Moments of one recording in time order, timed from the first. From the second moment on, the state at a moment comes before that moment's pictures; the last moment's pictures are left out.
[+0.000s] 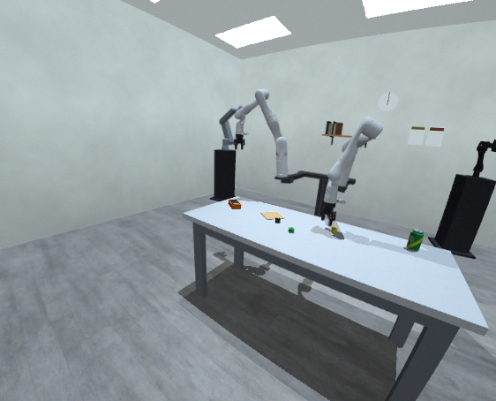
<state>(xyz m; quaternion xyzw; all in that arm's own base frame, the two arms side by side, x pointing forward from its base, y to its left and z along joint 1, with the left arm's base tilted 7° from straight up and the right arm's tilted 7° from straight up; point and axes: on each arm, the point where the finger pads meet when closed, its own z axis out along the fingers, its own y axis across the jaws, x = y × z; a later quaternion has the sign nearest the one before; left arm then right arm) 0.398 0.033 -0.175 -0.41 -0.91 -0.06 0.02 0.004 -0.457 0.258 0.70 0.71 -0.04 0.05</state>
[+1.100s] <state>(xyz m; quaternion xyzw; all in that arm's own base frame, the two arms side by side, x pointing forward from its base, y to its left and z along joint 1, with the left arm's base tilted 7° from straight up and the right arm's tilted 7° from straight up) 0.398 0.031 -0.163 -0.41 -0.91 -0.06 0.02 0.004 -0.457 0.258 0.70 0.71 -0.04 0.05</state>
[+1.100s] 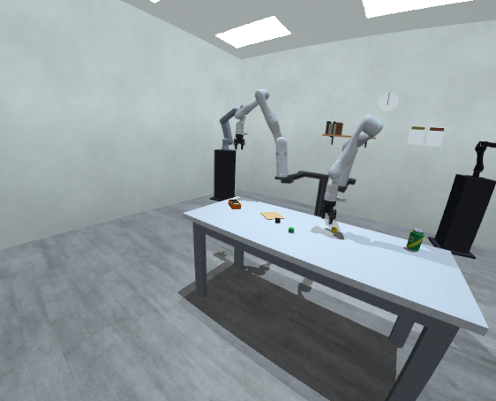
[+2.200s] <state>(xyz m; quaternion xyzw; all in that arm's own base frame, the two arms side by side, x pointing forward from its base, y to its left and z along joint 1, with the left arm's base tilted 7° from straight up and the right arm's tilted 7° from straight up) 0.396 0.020 -0.077 -0.41 -0.91 -0.06 0.02 0.004 -0.457 0.258 0.70 0.71 -0.04 0.05</state>
